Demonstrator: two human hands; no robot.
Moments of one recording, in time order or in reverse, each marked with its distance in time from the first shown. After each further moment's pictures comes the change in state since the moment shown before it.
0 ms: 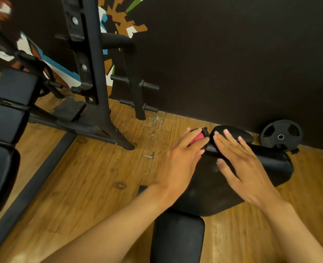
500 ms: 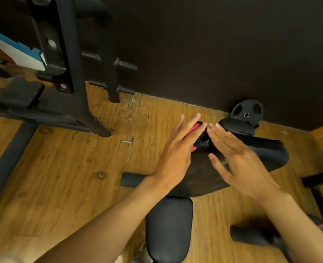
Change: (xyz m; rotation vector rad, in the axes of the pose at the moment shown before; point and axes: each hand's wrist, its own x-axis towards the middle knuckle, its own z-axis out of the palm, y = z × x) left_hand 0.011 -0.066 0.003 -0.387 -0.089 0.101; right_hand 0.030 -0.055 0.001 -0.203 -0.104 0.064
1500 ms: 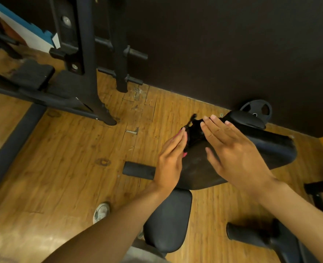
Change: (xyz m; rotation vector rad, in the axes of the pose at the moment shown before) left_hand -0.071 -0.045 0.049 -0.057 0.318 -0.097; right_hand 0.006 -0.027 0.001 -0.371 0.009 -0.184
